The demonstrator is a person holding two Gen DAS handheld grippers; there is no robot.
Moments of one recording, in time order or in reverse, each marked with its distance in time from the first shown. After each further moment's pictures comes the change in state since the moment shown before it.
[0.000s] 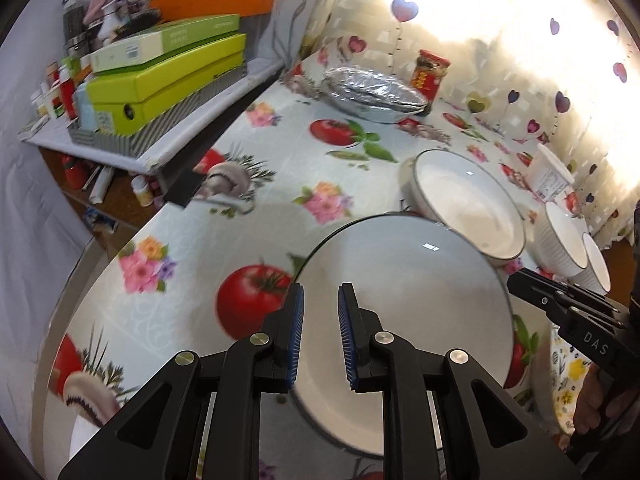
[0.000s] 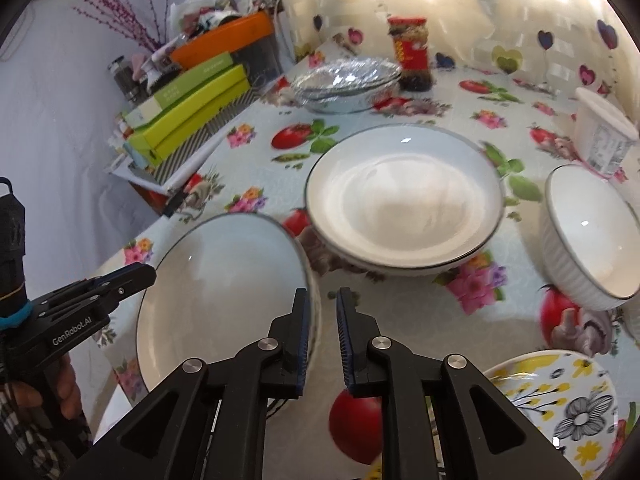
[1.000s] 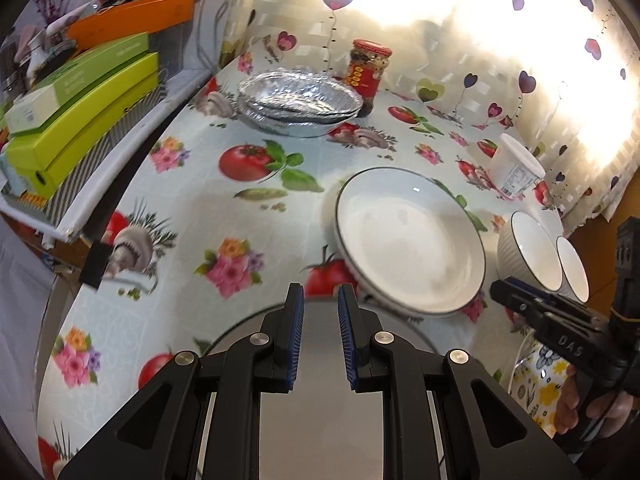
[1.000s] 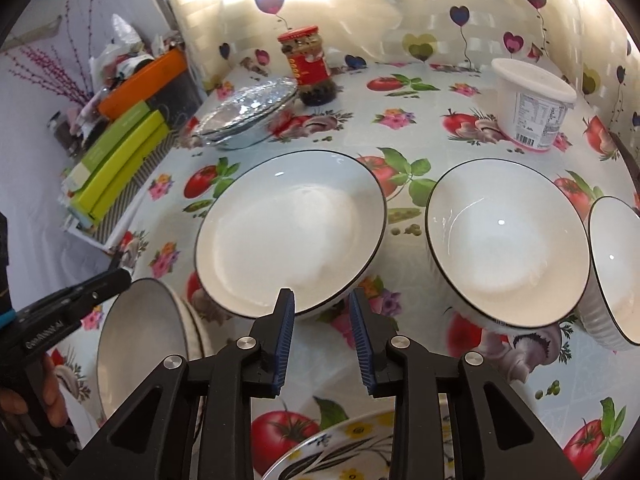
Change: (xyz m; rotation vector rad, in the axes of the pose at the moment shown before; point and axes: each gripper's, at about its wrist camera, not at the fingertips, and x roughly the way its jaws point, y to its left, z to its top) left arm 0.041 -0.059 0.062 0.118 0.047 -0.119; right arm -0.001 -0.074 0.023 0.190 -0.019 -0.139
